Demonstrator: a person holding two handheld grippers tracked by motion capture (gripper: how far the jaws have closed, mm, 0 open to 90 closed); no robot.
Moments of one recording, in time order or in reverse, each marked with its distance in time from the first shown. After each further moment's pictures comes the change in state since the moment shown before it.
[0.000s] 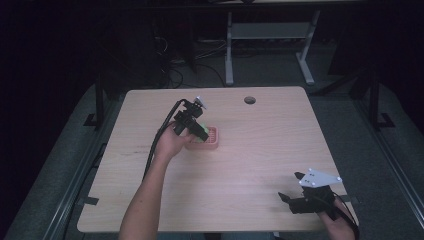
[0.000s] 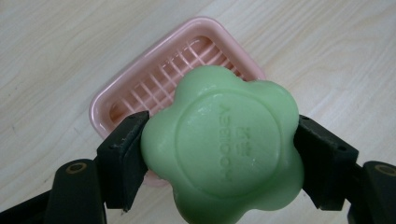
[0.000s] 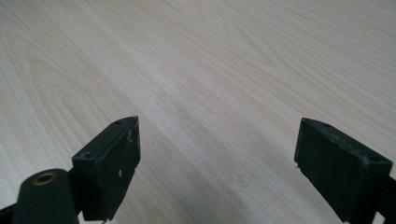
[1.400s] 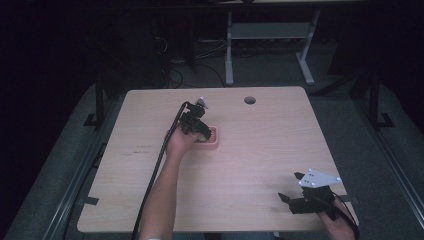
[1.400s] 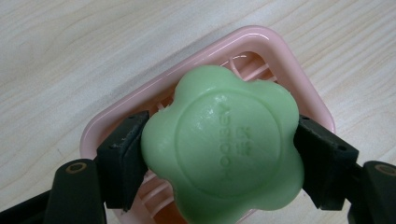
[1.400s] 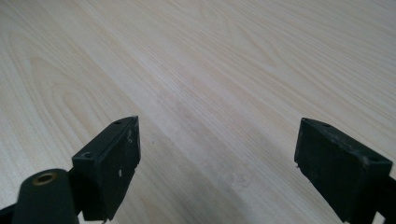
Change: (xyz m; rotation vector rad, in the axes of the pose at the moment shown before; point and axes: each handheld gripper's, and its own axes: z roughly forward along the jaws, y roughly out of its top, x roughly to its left) left arm 0.019 0.011 0.048 0.035 0.021 -0.138; right arm 0.000 0.000 0.000 0.003 -0.001 -0.005
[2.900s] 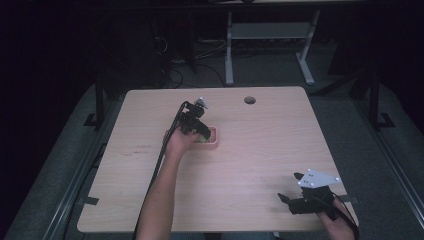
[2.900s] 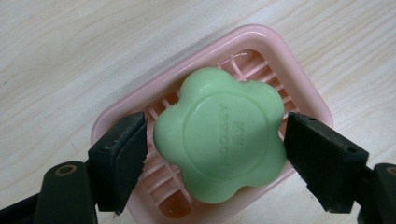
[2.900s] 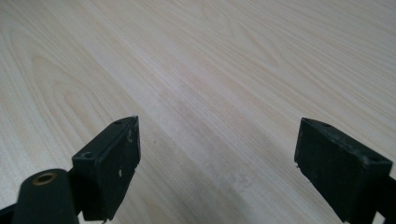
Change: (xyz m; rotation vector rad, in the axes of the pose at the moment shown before) left arm -0.001 -0.004 -0.009 -0.017 0.036 0.028; right arm 0.000 0.000 0.001 0.002 0.001 -0.013
